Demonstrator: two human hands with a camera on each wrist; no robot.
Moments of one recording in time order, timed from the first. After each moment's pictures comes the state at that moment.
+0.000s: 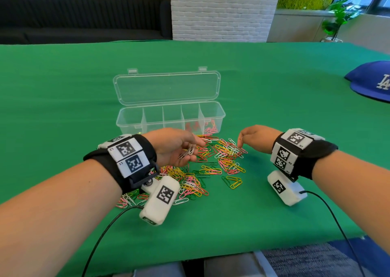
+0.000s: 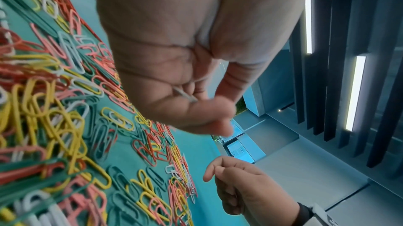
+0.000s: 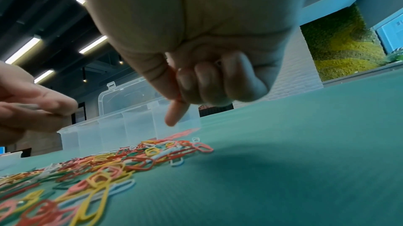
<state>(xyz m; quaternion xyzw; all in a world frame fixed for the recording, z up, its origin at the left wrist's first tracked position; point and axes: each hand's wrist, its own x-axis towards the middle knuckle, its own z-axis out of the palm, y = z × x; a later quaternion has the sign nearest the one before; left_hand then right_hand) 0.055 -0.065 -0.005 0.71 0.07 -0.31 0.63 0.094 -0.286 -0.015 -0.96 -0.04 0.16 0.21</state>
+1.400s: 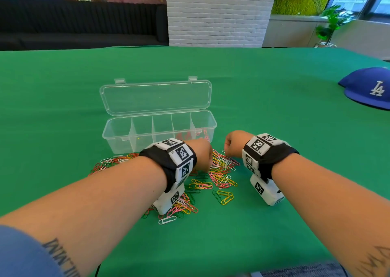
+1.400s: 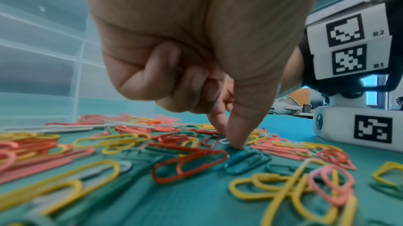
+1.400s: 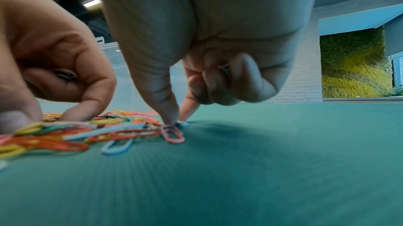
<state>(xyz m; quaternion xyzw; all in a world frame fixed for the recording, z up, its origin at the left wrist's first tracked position) 0.103 -0.135 -0.023 0.96 -0.17 -0.19 0.07 0.135 -0.266 -0.031 -0.99 -0.05 0.15 0.03</state>
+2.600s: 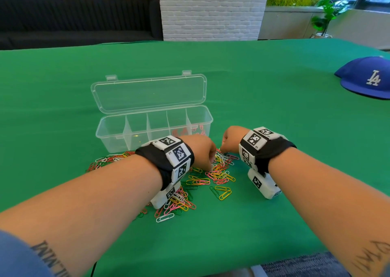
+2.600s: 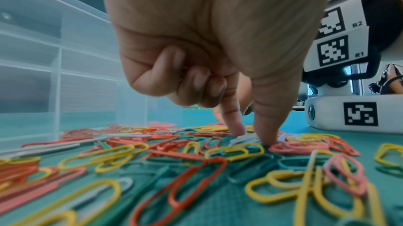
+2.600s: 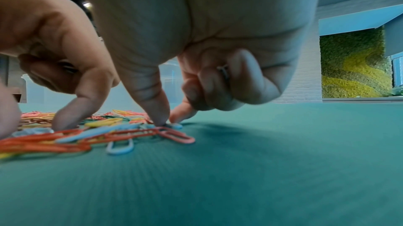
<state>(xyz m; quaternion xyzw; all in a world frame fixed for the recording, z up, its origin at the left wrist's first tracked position) 0.098 -0.139 -0.019 0.96 -0.25 -0.15 0.02 0.137 -0.269 -0.039 -0.99 -0.04 0.16 0.04</state>
